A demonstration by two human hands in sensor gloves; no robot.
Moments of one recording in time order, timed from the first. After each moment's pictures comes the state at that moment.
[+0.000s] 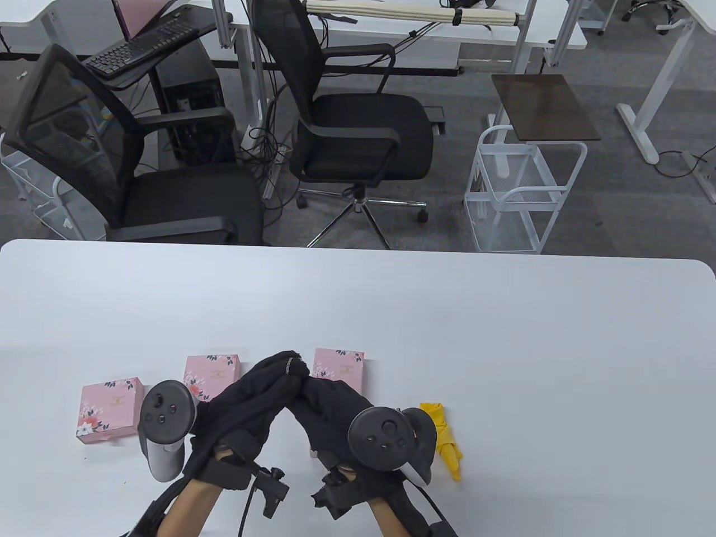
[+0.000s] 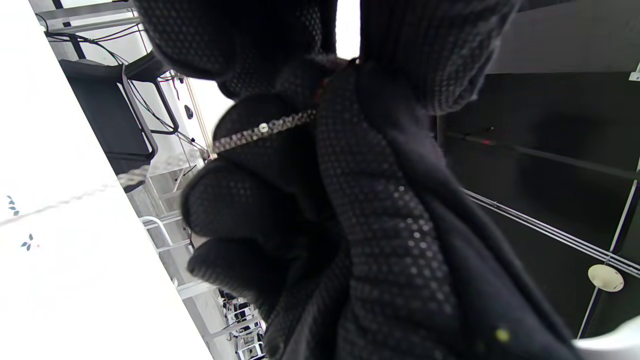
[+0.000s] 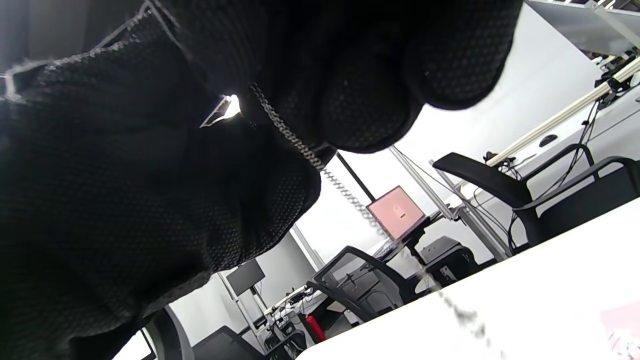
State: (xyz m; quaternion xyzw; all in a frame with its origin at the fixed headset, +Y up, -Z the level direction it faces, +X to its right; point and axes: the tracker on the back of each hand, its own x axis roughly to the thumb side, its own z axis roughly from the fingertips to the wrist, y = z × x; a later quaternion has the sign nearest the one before) left_hand -0.200 -0.619 -0.275 0.06 -0.14 0.62 0.77; right_hand 0.007 -0.604 -0.265 0.24 -0.14 0.87 0.40
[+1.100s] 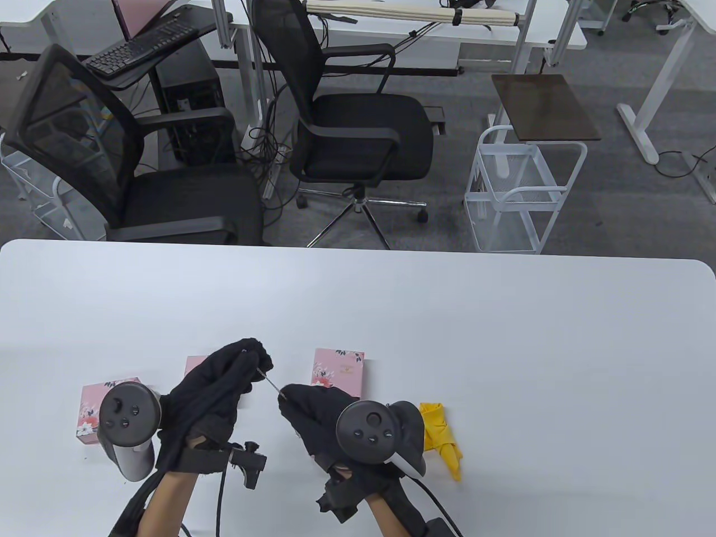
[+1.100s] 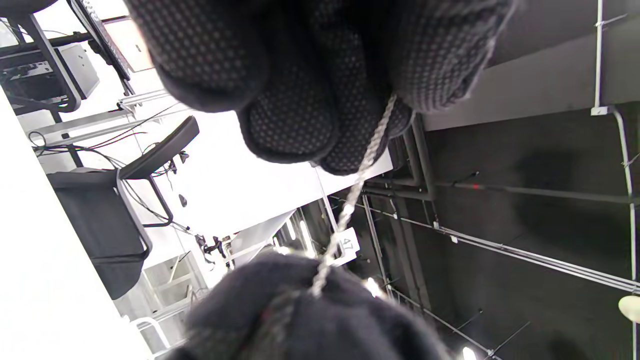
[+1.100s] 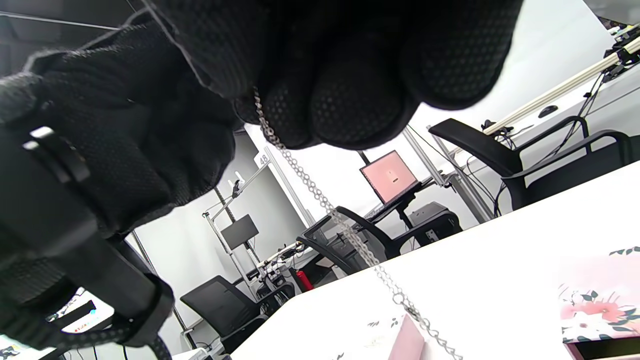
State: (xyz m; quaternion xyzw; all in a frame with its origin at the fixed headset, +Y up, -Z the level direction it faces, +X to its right) left_hand -0.241 -0.601 -0.274 0.18 -0.08 0.58 0.79; right_hand -0.001 -0.613 -0.272 0.26 -0.08 0.89 0.36
